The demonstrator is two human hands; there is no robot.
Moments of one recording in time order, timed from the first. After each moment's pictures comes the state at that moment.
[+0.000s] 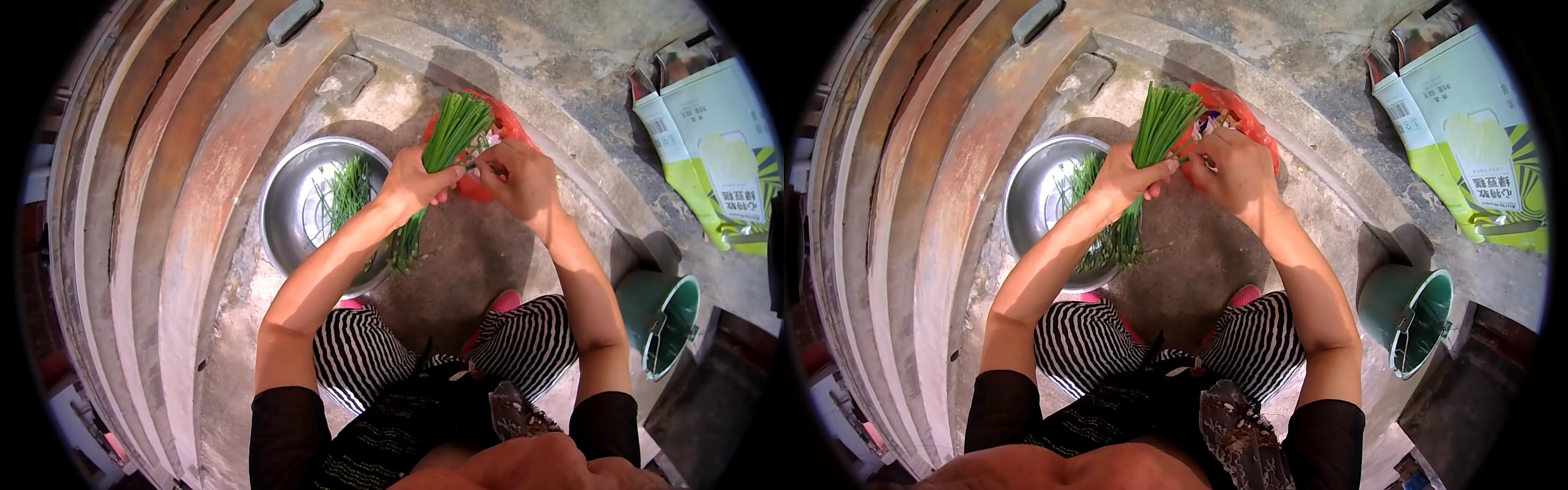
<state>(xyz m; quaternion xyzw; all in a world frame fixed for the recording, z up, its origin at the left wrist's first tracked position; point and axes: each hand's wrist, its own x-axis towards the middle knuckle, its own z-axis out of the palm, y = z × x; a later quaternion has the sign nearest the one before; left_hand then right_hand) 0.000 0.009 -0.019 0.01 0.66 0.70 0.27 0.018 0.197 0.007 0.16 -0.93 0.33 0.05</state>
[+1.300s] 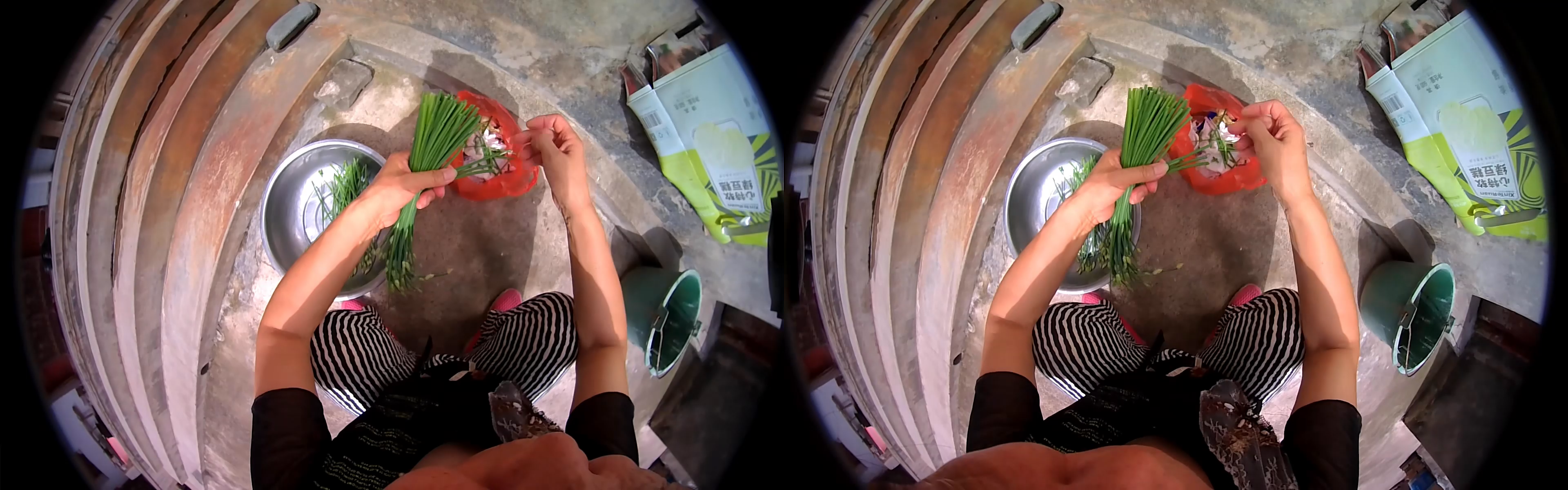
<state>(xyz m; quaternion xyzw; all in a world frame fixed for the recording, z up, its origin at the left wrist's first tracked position) 0.001 -0.005 -0.012 -0.01 0.57 0.74 0.35 0.006 0.238 0.005 -0.10 -0.78 0.62 0.04</state>
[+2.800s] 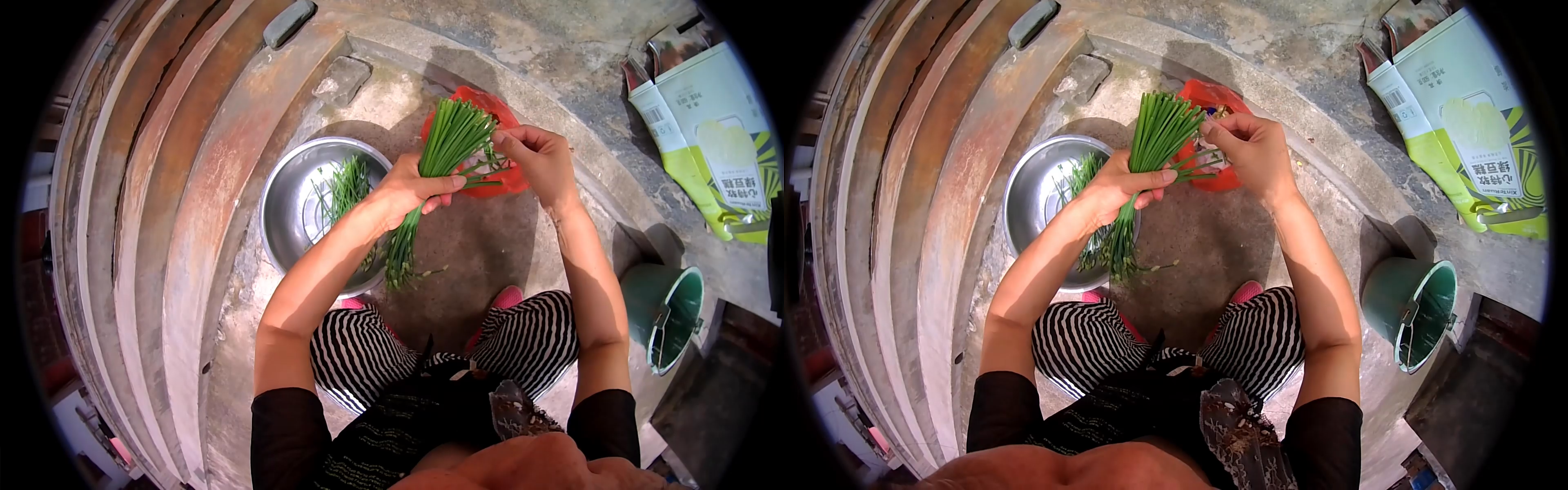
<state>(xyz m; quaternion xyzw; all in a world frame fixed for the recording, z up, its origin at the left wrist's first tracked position) 0.006 0.004 -0.012 0.02 0.57 0.74 0.37 0.013 0.210 0.011 -0.07 -0.76 0.64 -0.02</state>
